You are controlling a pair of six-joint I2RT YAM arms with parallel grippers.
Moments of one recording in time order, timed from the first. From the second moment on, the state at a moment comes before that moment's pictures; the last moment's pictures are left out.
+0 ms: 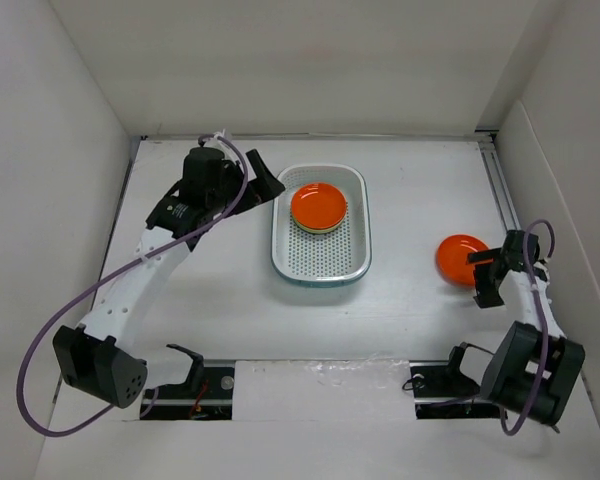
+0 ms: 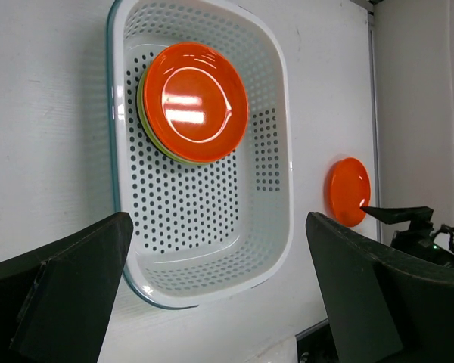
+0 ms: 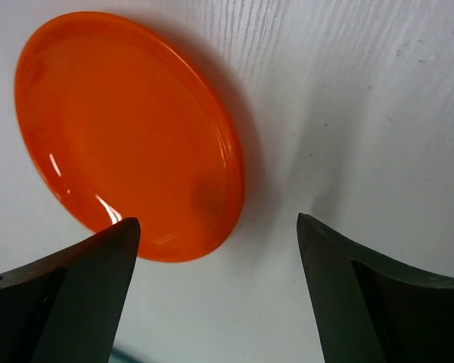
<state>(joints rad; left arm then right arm) -0.39 1.24 1.25 -0.52 0.12 -0.68 -0.43 1.10 0.59 -0.54 0.09 1.03</state>
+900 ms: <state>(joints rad) -0.37 1.23 1.23 -0.51 0.13 -0.67 -0.43 1.62 0.90 -0.41 0.03 0.82</state>
